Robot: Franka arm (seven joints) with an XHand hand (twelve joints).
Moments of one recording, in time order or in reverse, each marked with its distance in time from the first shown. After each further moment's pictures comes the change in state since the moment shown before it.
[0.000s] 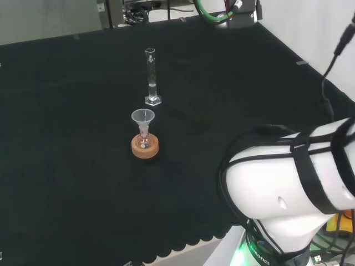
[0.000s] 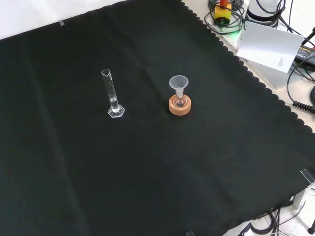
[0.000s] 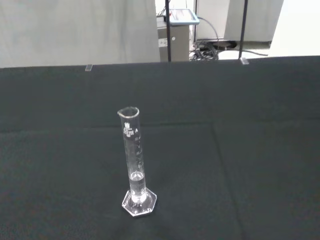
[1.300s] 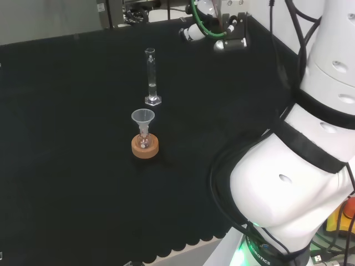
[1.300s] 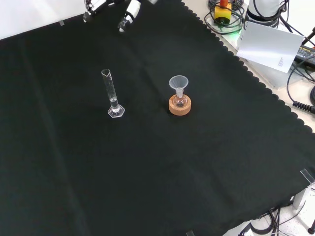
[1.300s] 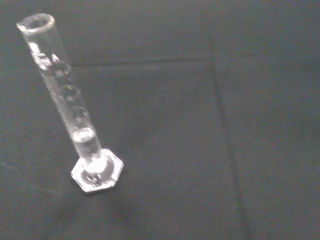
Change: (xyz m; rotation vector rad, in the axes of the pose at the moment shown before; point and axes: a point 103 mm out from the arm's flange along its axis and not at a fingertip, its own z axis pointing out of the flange) arm -0.057 0.125 0.145 0.149 0.049 -0.049
